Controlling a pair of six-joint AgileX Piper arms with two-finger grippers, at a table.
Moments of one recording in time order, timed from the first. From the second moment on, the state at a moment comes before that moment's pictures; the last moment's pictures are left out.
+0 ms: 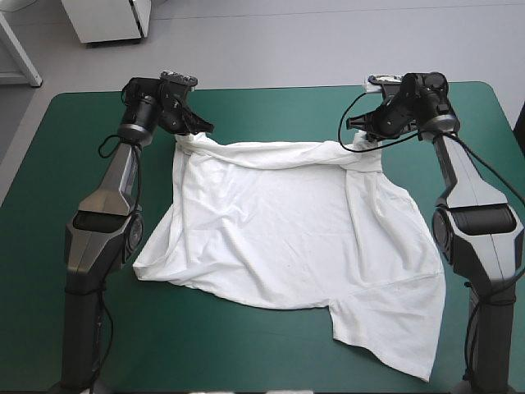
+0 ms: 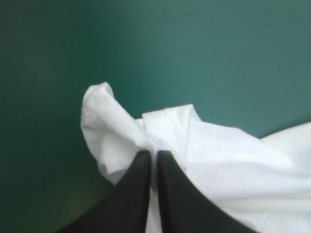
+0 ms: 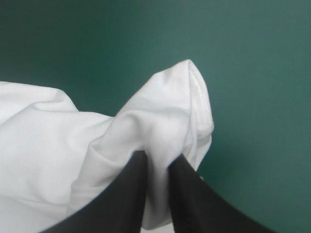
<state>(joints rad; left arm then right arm) -0.17 2.42 -2.50 0.00 1.18 0.17 0.09 2.26 -2.23 0.15 1.14 -0.03</state>
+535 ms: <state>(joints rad) -0.17 2.30 -2.50 -0.02 1.25 0.11 0.04 2.16 -2.23 0.16 1.24 0.00</state>
